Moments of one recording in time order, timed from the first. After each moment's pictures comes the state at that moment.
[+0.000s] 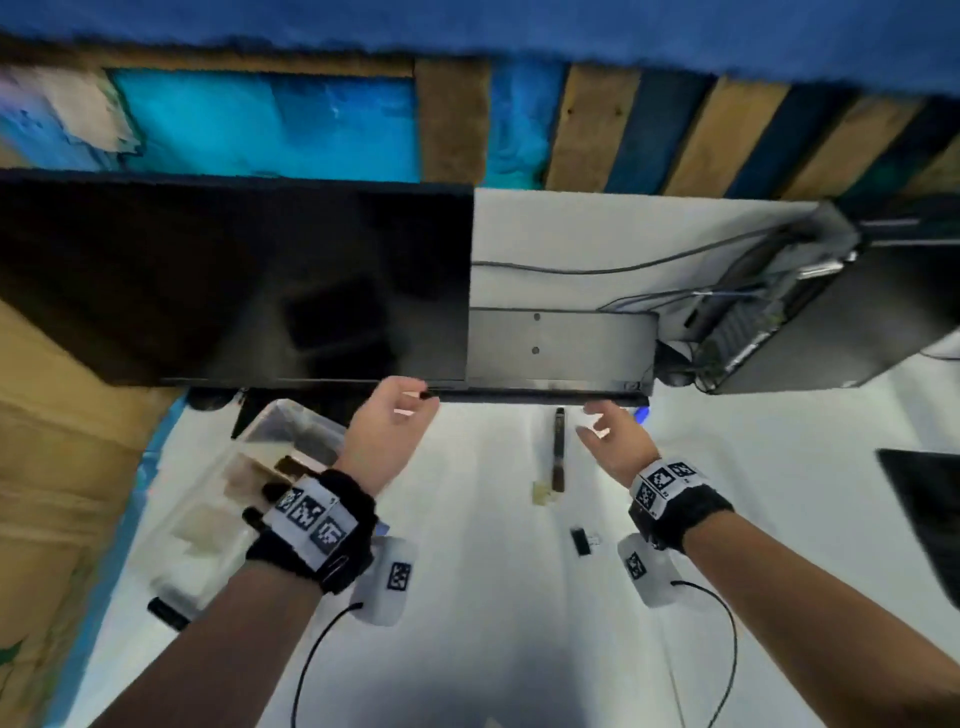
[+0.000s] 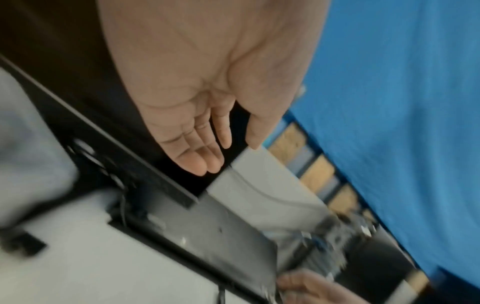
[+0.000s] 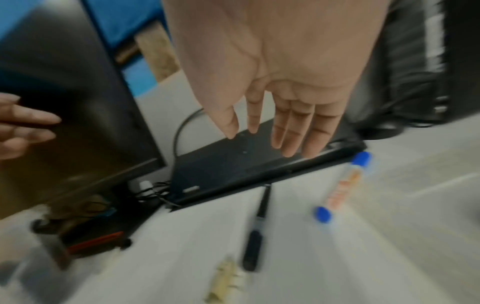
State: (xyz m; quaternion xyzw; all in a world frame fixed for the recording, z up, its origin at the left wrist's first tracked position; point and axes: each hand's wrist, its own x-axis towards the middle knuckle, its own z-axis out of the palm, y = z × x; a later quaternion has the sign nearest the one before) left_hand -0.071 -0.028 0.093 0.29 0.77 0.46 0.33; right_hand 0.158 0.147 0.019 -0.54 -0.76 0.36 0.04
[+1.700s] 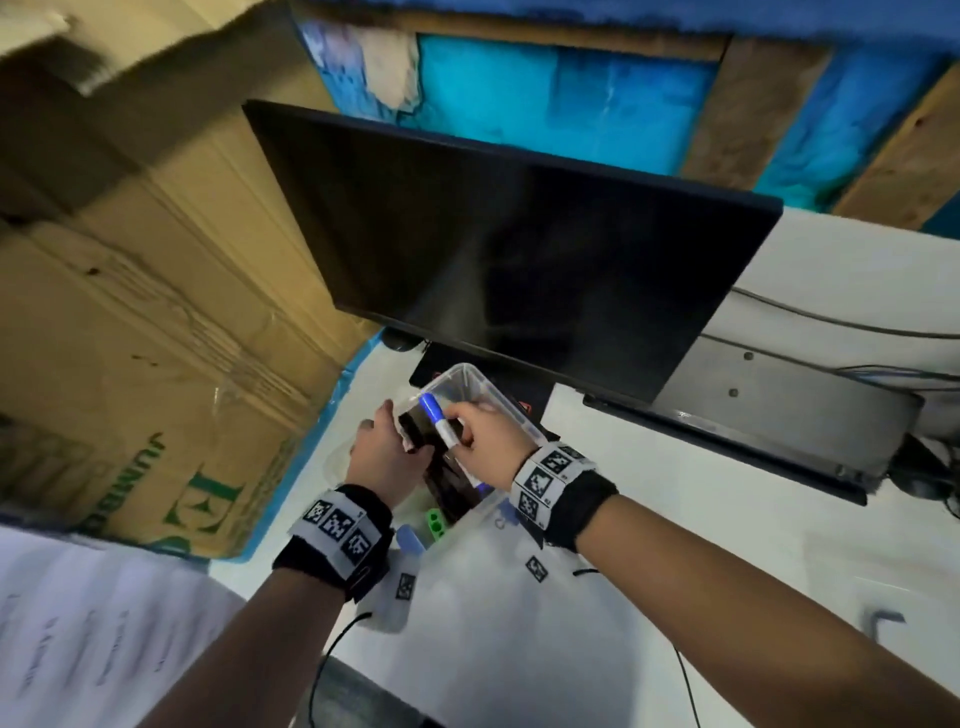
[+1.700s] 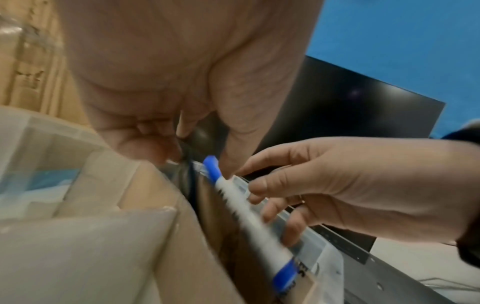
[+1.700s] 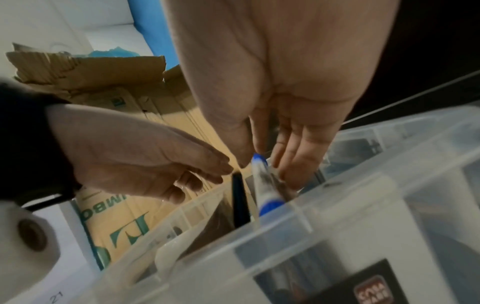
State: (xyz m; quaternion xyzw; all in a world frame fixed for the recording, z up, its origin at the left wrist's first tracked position) left_hand -0.157 -0.163 0.059 0.10 0.93 0.29 0.19; right_hand -0.094 -0.025 0.045 -0.13 -0.91 0.38 -0.05
